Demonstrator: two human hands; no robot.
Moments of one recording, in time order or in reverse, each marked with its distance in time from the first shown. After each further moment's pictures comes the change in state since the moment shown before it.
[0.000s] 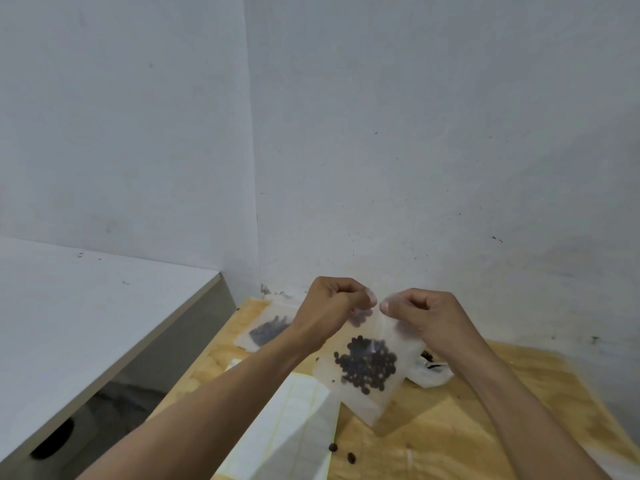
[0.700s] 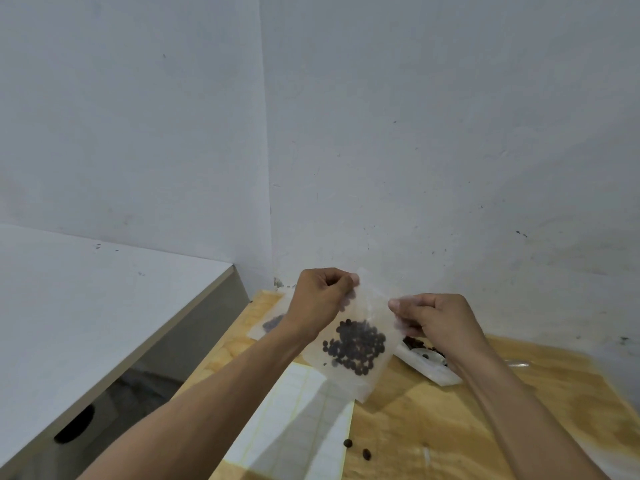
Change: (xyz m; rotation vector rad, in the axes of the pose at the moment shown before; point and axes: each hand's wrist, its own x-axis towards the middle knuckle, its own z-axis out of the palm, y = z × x) left_hand 0.008 -0.021 -0.028 0.050 0.245 0.026; right_hand 0.013 0.017 0.019 0.141 0.074 0.109
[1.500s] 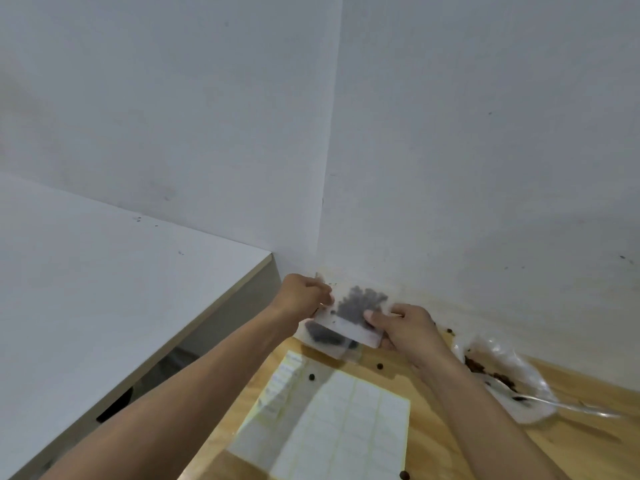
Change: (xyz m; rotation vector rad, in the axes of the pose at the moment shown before) left_hand 0.034 -0.045 -0.110 0.136 0.096 -0.411; right_hand 0.035 0.014 0.127 -0.091 -0.116 0.191
